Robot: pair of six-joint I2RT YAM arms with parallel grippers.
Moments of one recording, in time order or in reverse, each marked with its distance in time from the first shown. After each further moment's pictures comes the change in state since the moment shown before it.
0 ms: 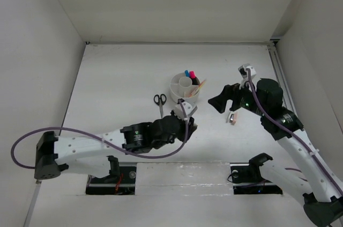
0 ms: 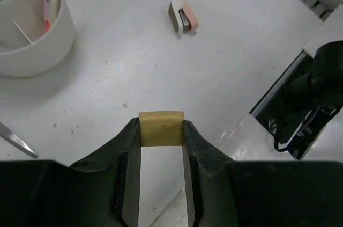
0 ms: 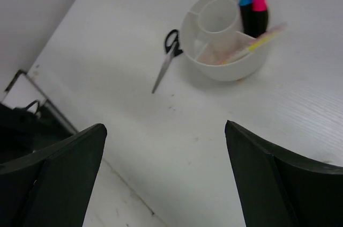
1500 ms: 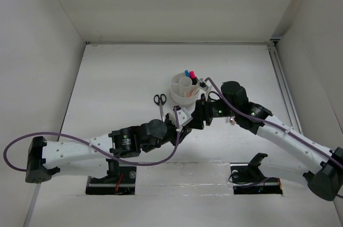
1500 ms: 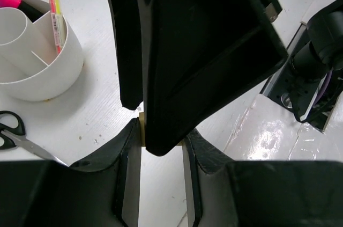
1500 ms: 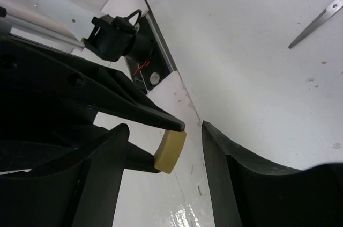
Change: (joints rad) left arm -0.010 -0.195 -0.111 0.054 0.051 0.239; right arm 0.315 0.251 -0.046 0.213 -0.389 0.143
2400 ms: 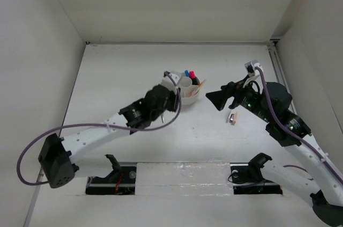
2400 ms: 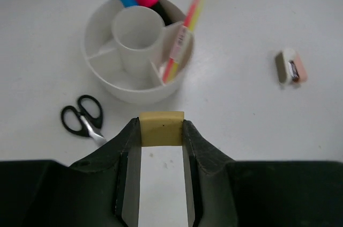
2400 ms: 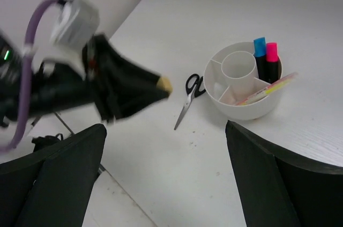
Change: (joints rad) left arm 0.358 0.212 0.115 0.016 -0.009 -0.071; right arm -0.140 -0.286 0.121 -0.111 0.515 -0.047
